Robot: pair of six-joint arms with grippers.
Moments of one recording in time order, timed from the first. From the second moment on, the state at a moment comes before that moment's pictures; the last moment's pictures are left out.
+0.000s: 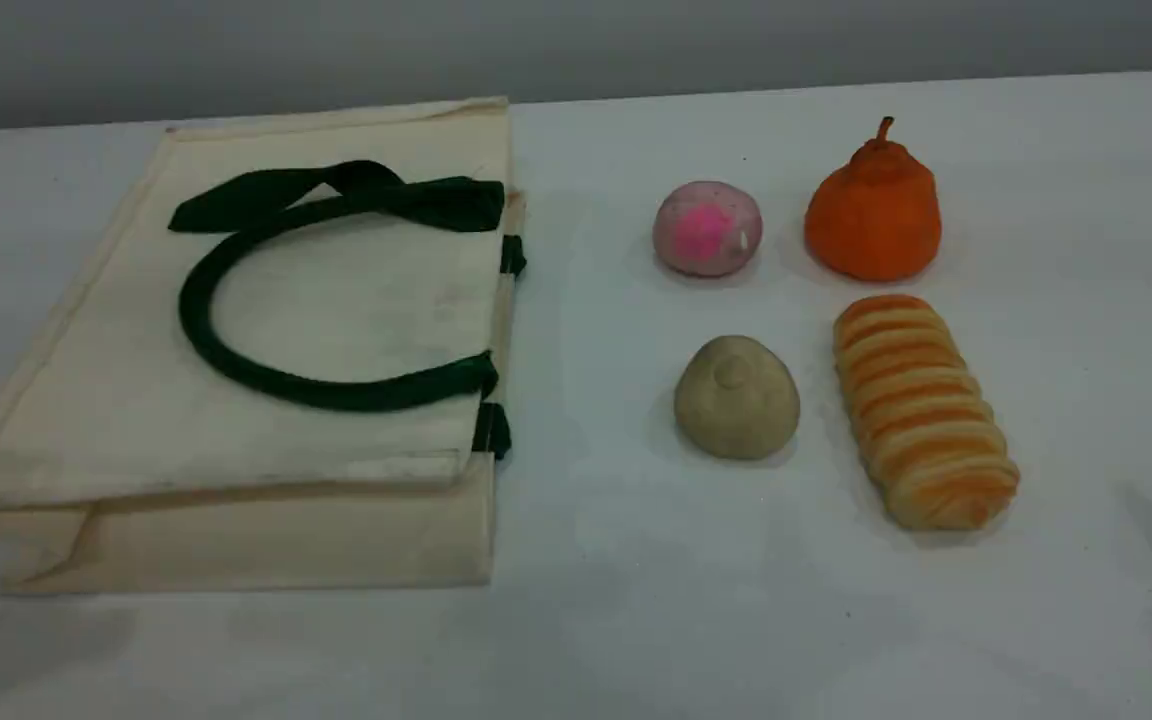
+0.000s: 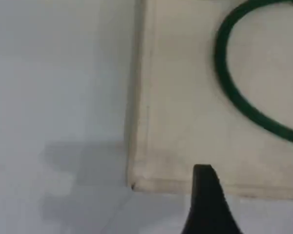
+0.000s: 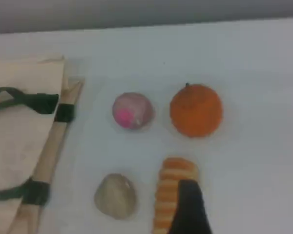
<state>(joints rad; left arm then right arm) -0.02 1.09 -0.68 -0.13 0.63 -0.07 -0.05 0.96 -0.71 0.61 0.64 -0.47</state>
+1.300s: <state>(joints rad) -0.10 1.93 -1.03 -0.42 0.36 0.25 -0.05 1.29 -0.72 0.95 0.49 -0.75</state>
